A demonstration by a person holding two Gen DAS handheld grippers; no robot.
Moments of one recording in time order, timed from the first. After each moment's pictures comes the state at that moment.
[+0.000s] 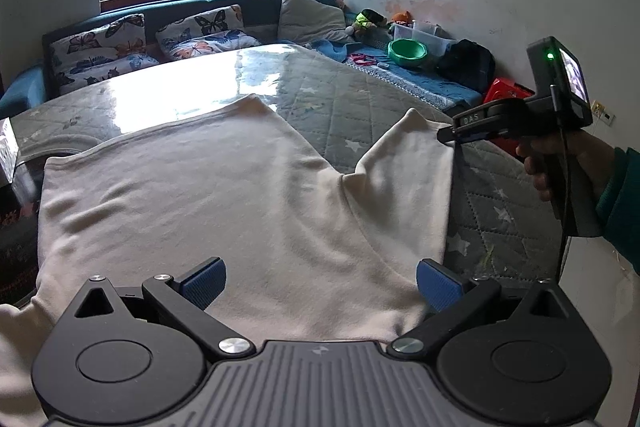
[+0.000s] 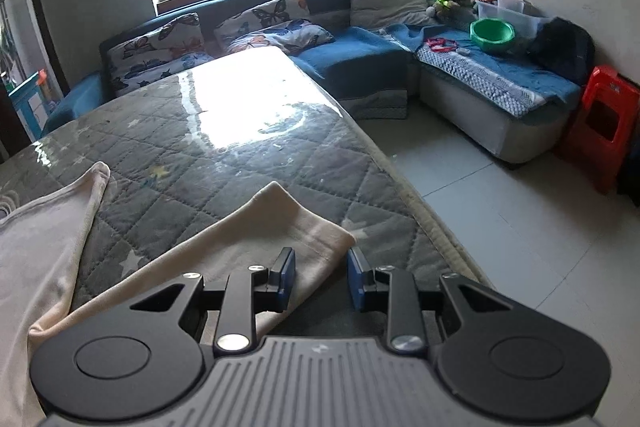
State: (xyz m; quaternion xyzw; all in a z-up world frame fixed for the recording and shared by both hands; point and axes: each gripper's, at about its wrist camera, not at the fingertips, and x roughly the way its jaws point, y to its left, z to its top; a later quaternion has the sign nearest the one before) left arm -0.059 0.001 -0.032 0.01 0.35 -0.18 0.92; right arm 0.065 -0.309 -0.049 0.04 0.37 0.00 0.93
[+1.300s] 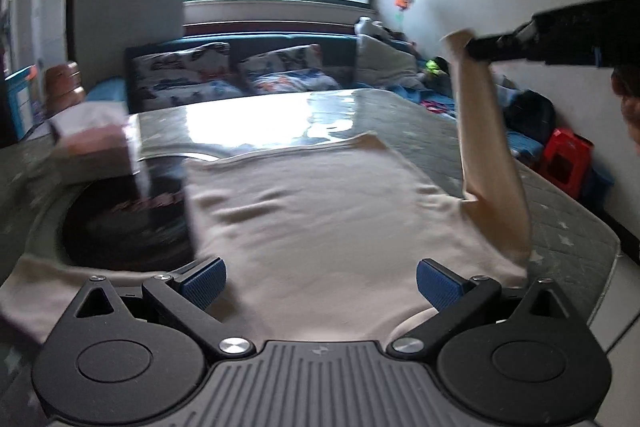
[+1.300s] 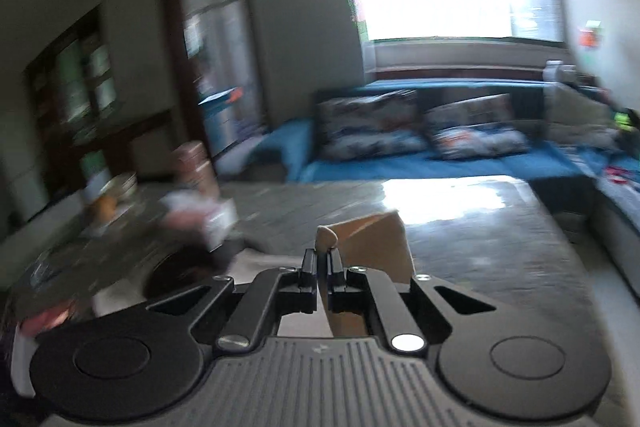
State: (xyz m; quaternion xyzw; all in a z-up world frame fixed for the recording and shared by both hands) left arm -0.108 0.101 -0.014 -0.02 0.30 -0.07 0.95; right arm -0.012 -0.131 0.080 -0.01 0.26 0.31 0.91
